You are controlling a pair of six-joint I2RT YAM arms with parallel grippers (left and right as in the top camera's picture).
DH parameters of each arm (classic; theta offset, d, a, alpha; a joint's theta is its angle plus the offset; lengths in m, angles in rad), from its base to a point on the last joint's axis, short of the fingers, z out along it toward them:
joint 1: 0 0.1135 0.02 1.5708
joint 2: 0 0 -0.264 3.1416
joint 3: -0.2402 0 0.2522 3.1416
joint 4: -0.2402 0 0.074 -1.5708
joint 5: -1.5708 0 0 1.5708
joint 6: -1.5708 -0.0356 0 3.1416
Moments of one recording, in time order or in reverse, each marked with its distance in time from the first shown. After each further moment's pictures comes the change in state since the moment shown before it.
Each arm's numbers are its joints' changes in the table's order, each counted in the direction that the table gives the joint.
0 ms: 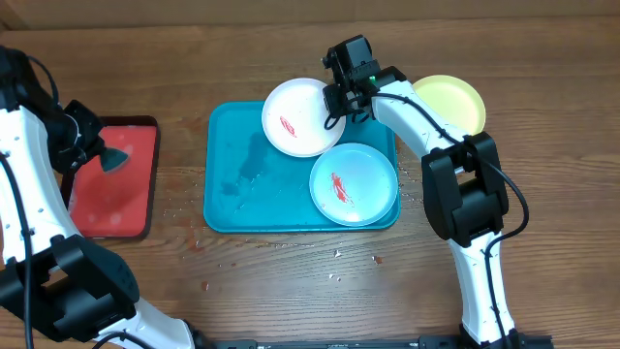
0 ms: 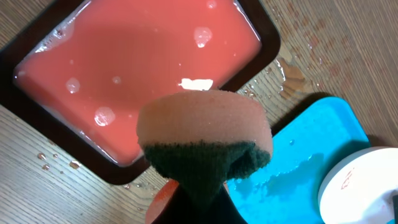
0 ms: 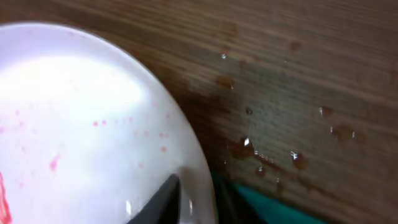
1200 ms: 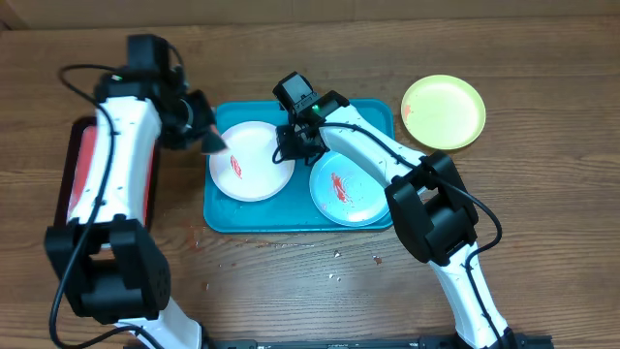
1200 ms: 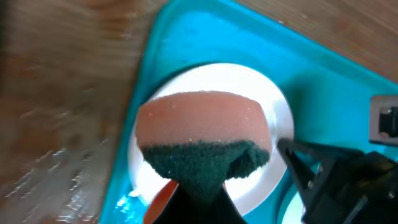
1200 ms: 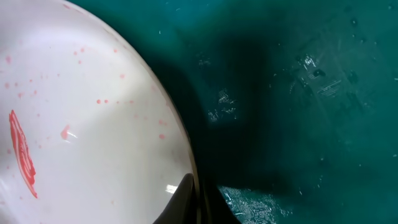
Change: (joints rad) left arm -0.428 -0.004 0.246 0.326 -0.090 -0.076; right arm 0.233 0.008 -0.015 -0.229 0.072 -0.392
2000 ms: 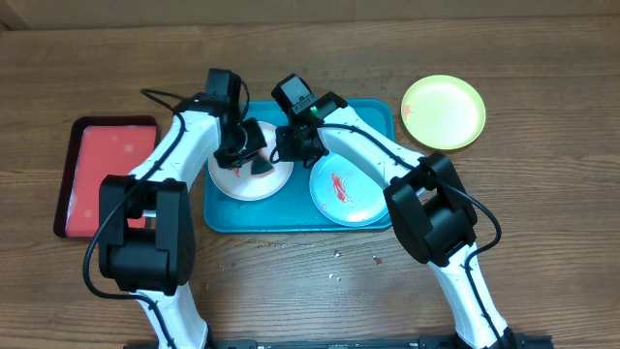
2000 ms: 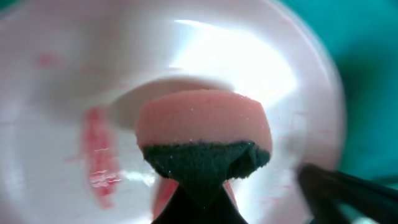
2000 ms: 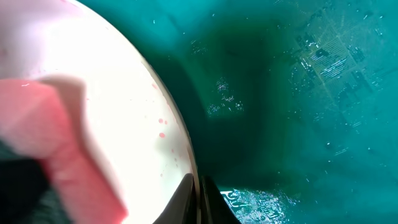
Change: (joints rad) left arm -0.166 -0.149 0.185 0.239 0.040 0.187; right arm 0.009 0.000 0.000 -0.016 0.000 -0.056
